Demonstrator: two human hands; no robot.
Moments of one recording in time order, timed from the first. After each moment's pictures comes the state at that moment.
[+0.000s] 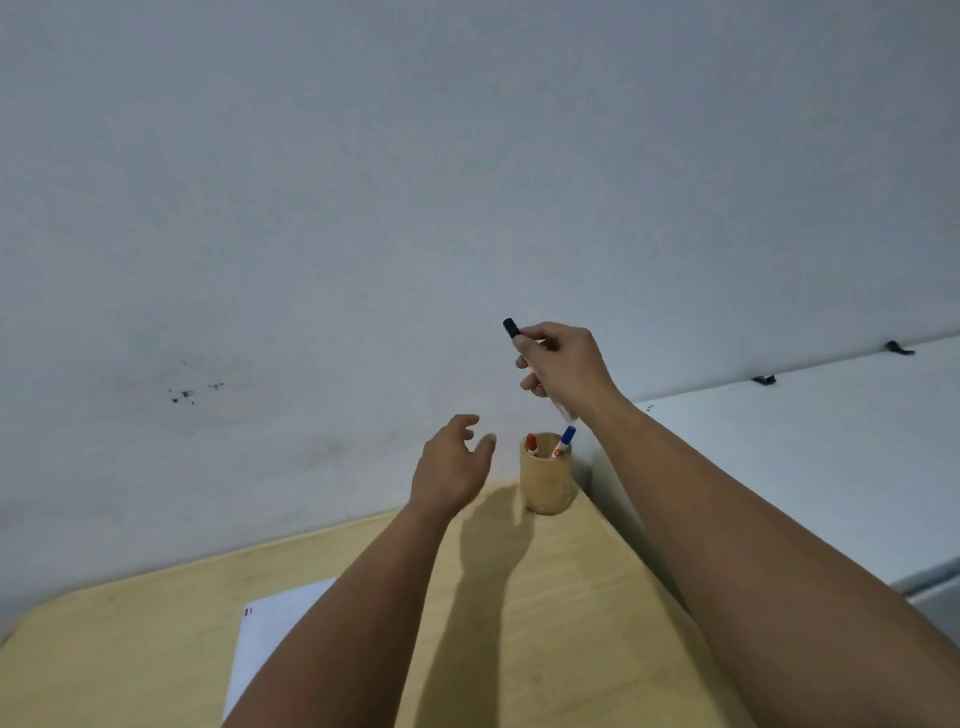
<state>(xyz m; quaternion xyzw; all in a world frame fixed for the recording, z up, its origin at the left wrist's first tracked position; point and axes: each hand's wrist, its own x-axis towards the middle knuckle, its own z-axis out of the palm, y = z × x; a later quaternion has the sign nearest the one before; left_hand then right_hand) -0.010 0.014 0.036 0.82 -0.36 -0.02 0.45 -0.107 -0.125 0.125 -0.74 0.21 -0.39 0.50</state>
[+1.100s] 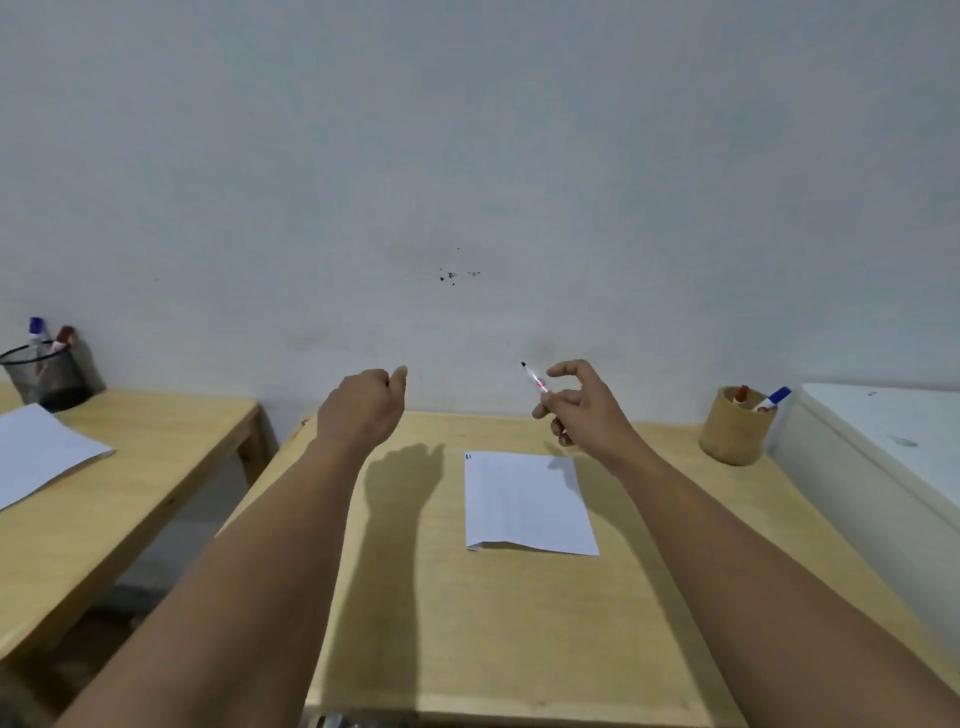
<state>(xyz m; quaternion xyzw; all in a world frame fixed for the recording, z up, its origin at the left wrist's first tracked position) 0.114 0.352 0.009 0.94 -0.15 0.13 0.29 -0.022 0.091 0.008 -0.79 0.11 -0.19 0.57</state>
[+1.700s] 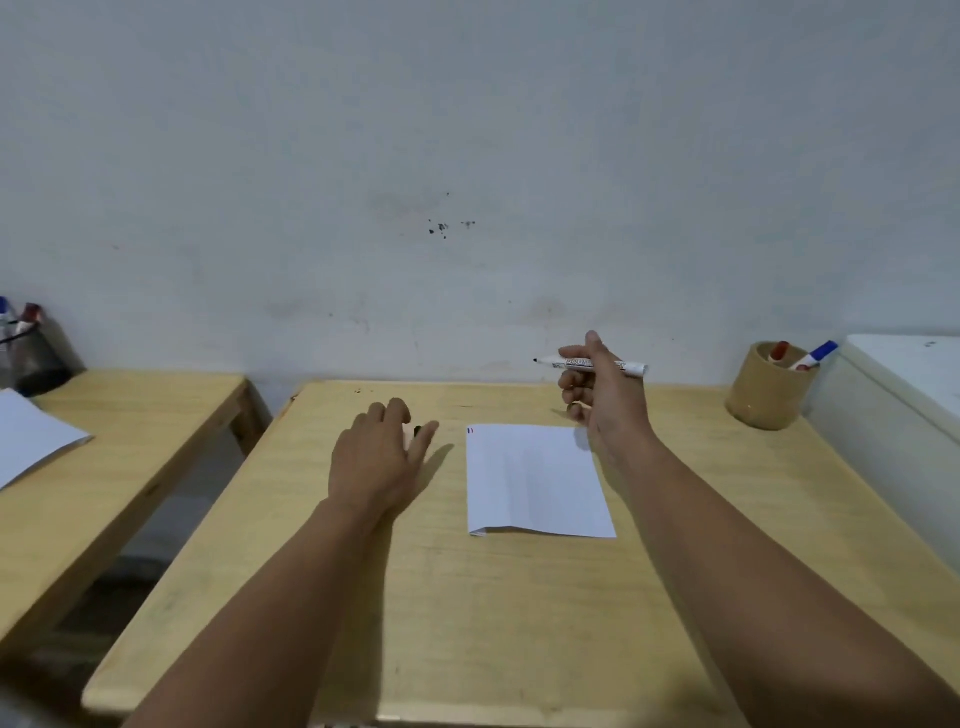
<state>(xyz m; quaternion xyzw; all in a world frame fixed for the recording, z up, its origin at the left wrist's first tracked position) 0.097 0.341 -0.094 0.94 -0.21 0.18 0.21 0.006 0.082 -0.022 -0.55 0.22 -0.24 0.77</state>
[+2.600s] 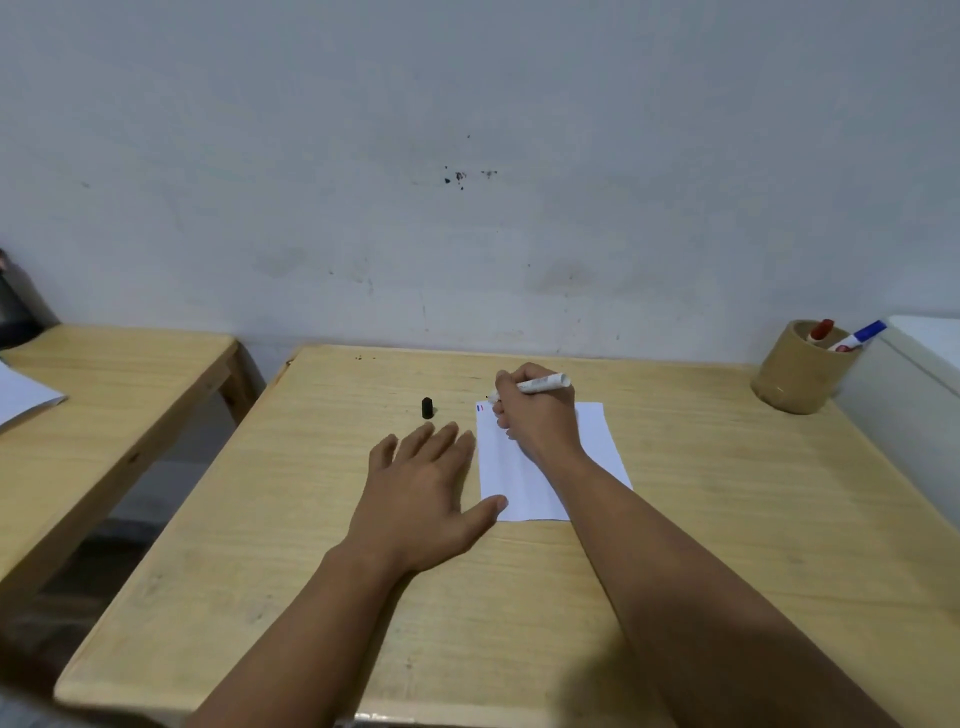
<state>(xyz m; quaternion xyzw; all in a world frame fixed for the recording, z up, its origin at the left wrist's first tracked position) 0.030 0.345 -0.107 0.93 -0.34 0.06 0.13 0.054 0.152 -0.099 -0.72 0.25 -0.20 0.62</state>
